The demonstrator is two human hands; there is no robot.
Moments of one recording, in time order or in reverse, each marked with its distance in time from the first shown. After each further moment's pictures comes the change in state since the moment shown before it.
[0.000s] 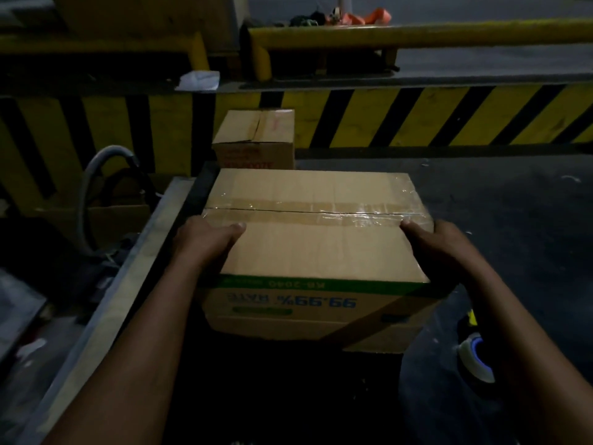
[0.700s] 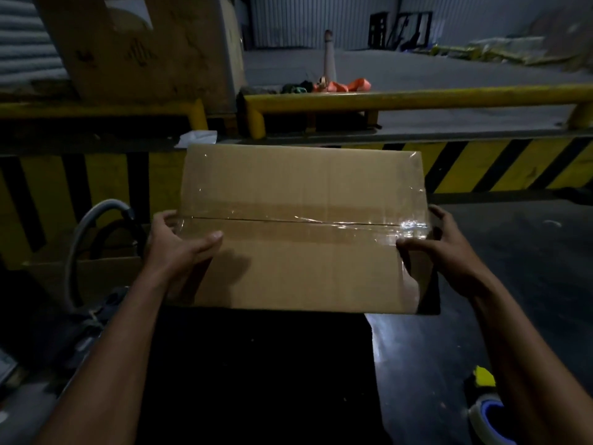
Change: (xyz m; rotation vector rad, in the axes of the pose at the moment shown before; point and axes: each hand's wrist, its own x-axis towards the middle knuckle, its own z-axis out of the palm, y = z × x) left_hand 0.034 0.046 -0.053 -0.384 0.099 0.294; right_hand 0.041 -0.033 -0.039 0.542 0.019 -0.304
